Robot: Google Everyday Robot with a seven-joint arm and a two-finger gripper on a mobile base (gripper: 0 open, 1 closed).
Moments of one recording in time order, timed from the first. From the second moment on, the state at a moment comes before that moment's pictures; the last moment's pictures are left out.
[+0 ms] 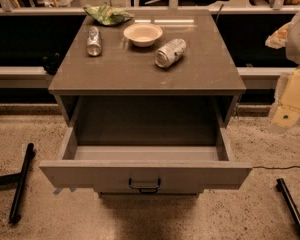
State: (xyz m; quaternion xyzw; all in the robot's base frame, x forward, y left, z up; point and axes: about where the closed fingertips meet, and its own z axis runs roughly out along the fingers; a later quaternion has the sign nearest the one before) arm 0.438 -0.216 0.978 -0.60 0.78 -0.04 0.16
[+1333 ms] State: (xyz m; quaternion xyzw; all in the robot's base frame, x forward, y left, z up) arm 0.433 -0.215 0.819 -0.56 0.82 0.06 0.11
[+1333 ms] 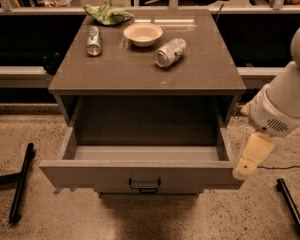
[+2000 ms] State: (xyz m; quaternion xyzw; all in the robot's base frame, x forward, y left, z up) arm 0.420 -0.217 0.760 -0.52 0.84 0.08 0.08
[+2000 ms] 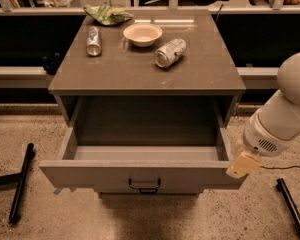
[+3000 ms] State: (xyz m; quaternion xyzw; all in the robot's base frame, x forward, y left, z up) arm 0.397 -0.198 0.713 -0.50 0.86 0.09 0.01
